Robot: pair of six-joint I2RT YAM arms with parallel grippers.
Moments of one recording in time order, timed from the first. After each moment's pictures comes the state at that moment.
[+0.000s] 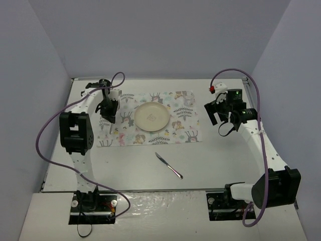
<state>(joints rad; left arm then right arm) -0.08 2.03 1.73 -1.06 0.18 0.11 0.12 1.27 1.10 -0.57 0.03 -0.38</state>
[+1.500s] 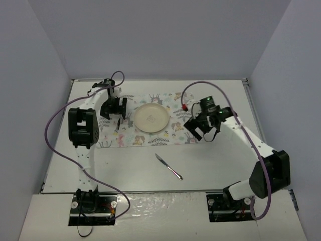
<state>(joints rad) -0.08 2.24 1.90 -0.97 0.12 -0.08 0.41 1.44 1.13 -0.77 -0.02 -0.47</state>
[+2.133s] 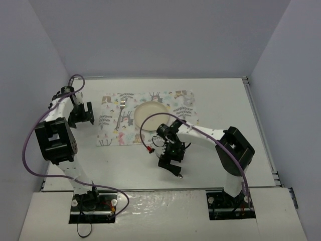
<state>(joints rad) 0.26 1.88 1.48 -0.83 0.06 -0.01 0.85 1.80 1.20 -1.03 -0.30 -0.47</state>
